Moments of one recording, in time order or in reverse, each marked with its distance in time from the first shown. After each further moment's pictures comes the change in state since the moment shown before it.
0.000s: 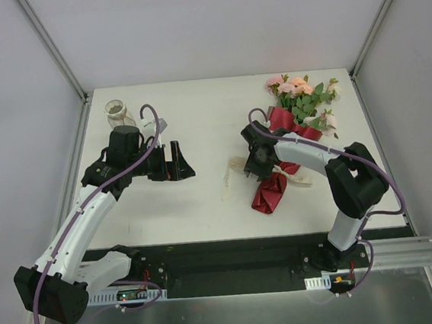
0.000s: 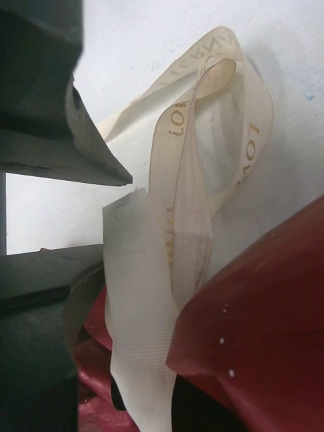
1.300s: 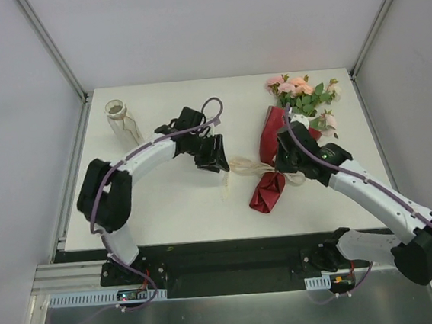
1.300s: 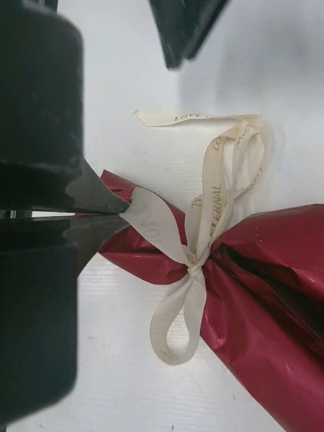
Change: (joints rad) left arm -0.193 0.673 0.263 0.138 0.035 -0.091; right arm 0.012 -0.571 -0.155 -0.027 0.150 -0.402
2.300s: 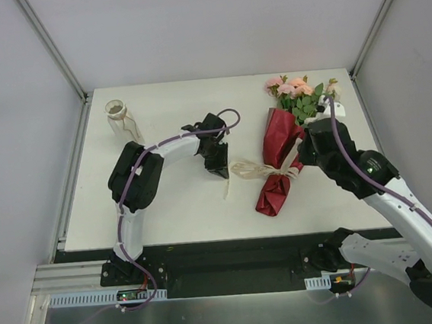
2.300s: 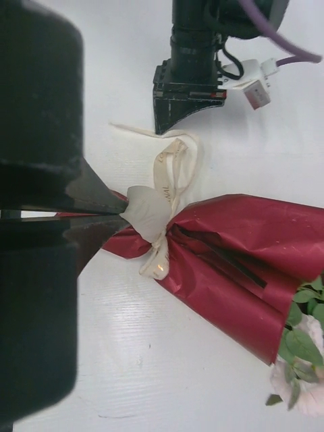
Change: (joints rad) left arm -0.074 0.364 0.197 -0.048 -0.195 -0.031; right arm 0.000 -0.244 0.143 -0.147 0.170 -0.074
